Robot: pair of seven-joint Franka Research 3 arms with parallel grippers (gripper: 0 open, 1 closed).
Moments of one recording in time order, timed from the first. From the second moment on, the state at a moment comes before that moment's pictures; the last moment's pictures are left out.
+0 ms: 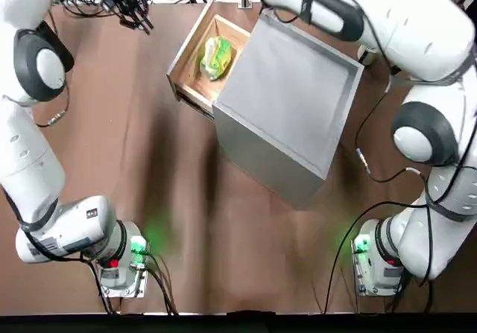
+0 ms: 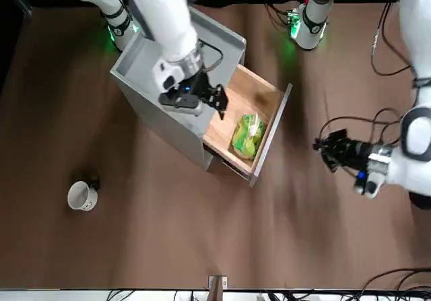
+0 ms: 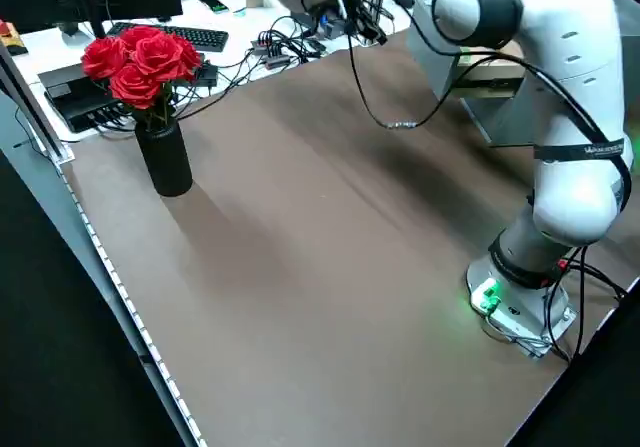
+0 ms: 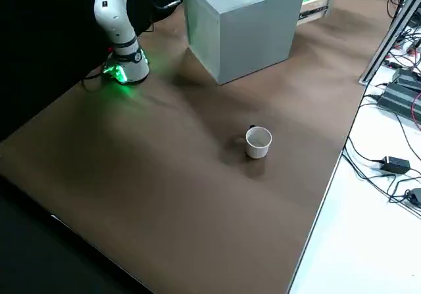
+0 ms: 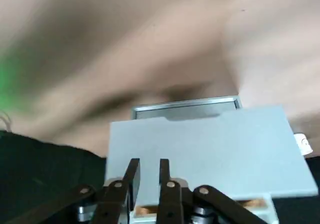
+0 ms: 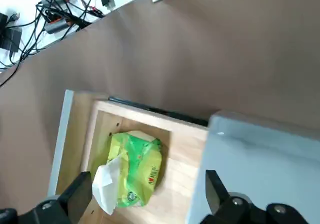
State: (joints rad) left arm 0.26 0.56 -0.25 -1.32 -0.58 1.37 -0.86; right arm 0.74 0.43 -0.01 -1.25 0.05 2.05 1.02
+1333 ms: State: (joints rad) left arm 0.25 0.22 -0.29 -1.31 -0.10 1.46 -0.28; right arm 0.91 0.73 -0.01 -1.14 -0.01 2.25 1.36
